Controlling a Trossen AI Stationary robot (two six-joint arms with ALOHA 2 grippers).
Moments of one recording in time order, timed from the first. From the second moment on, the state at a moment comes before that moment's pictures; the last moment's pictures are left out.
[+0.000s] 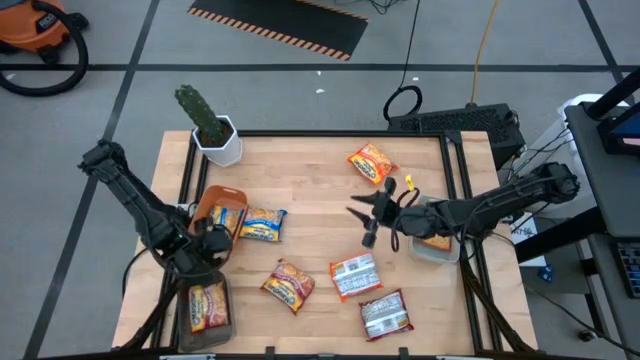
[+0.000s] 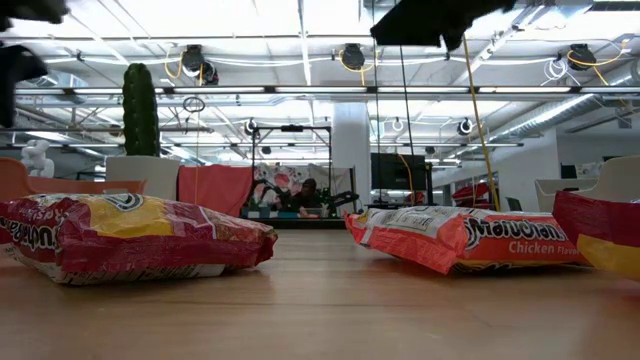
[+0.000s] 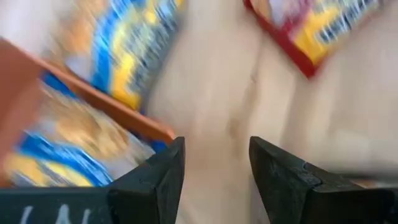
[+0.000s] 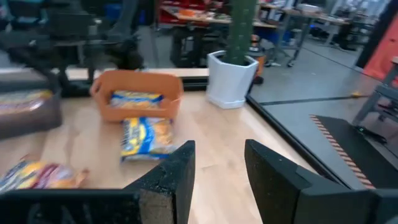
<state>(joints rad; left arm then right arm) -0.79 1.04 0.78 -1.05 -0.34 -1.00 0.26 1.23 0.74 0.21 0.66 0.07</state>
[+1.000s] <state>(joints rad) -0.34 0.98 0.67 -0.44 -0.77 -0.53 -0.03 1.42 0.68 0.11 0.57 0.02</state>
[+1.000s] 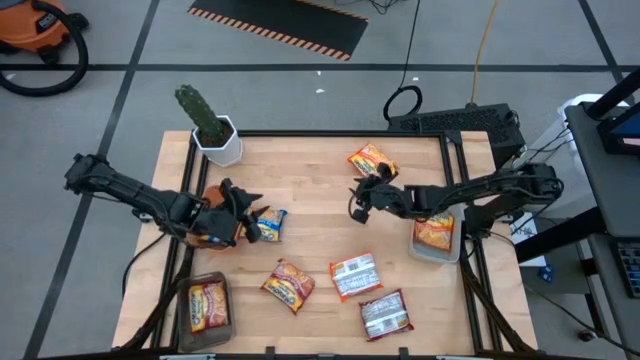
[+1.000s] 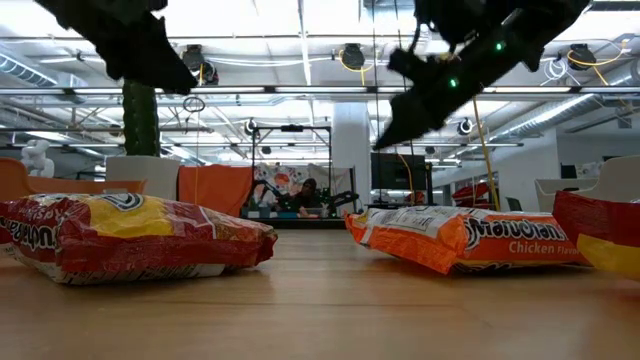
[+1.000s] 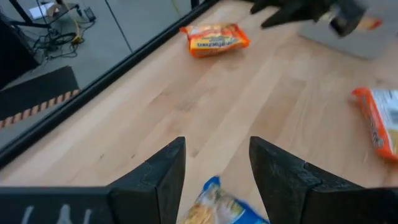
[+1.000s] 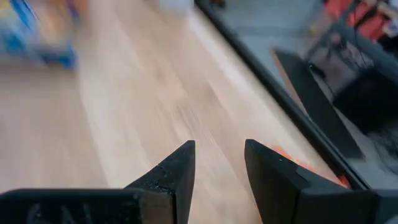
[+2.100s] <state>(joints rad) -0.30 0.99 0.27 0.33 -0.55 -0.27 -0.18 1.58 0.36 0.42 0.62 -0.13</state>
